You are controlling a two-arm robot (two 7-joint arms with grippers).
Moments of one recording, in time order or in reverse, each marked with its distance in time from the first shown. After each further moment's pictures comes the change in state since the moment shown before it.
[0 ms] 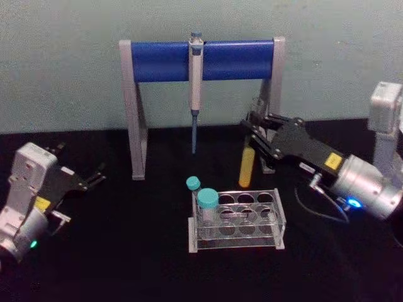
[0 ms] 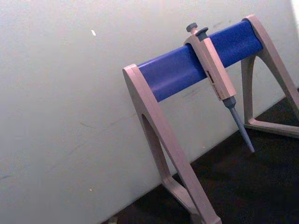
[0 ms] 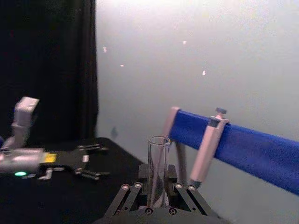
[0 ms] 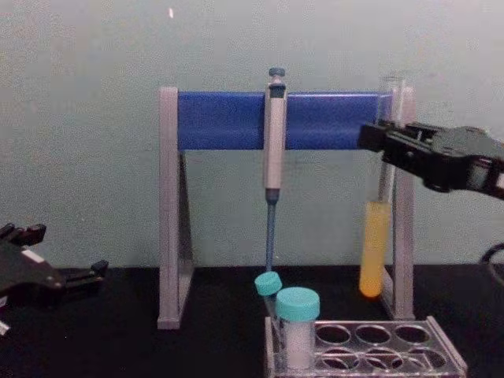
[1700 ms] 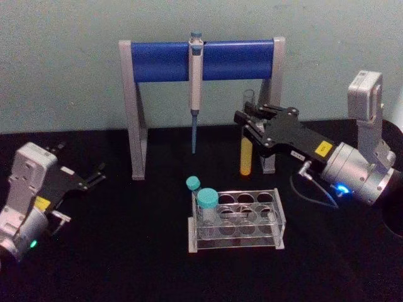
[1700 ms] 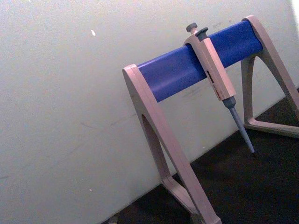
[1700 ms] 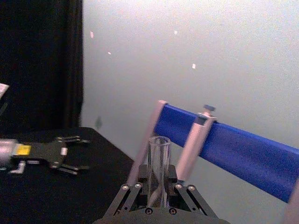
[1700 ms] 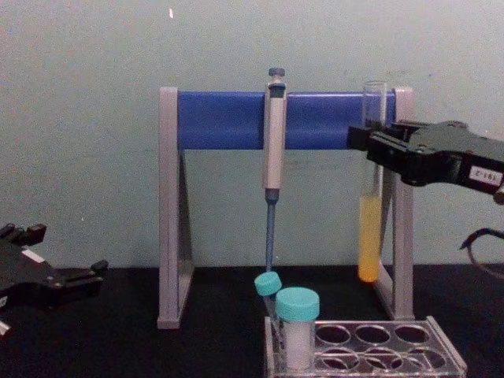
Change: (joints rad) left arm 0.000 0.000 0.000 0.000 0.000 0.000 0.000; right arm 0.066 -0.020 -0.028 0.048 -0.083 0.015 -0.059
